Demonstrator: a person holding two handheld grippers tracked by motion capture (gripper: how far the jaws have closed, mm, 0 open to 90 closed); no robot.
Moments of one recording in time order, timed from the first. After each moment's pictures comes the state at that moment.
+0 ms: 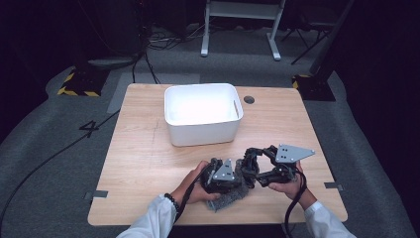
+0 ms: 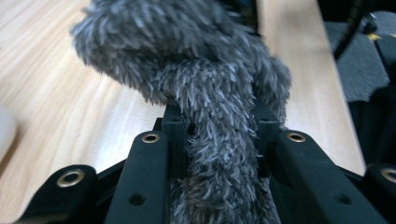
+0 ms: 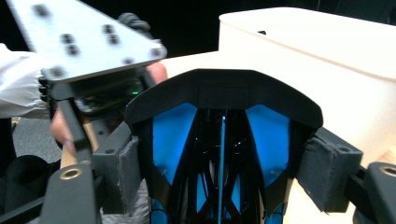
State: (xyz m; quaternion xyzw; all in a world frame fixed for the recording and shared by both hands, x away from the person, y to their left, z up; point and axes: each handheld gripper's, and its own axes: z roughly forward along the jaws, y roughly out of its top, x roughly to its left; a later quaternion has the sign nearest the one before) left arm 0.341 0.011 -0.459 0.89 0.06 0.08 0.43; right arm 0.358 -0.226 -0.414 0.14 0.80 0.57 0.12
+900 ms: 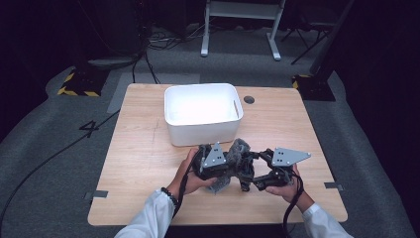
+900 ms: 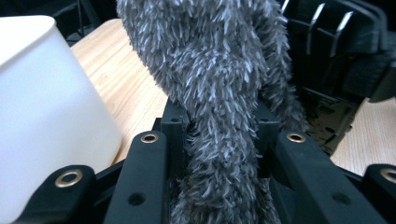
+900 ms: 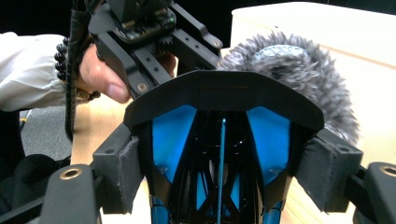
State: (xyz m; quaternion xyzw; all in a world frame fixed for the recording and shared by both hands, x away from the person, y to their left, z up) left arm 0.363 0.031 -0.430 0.85 0.14 0.17 0.49; right arm 0.352 -0.216 -0.419 0.13 0.80 0.57 0.10
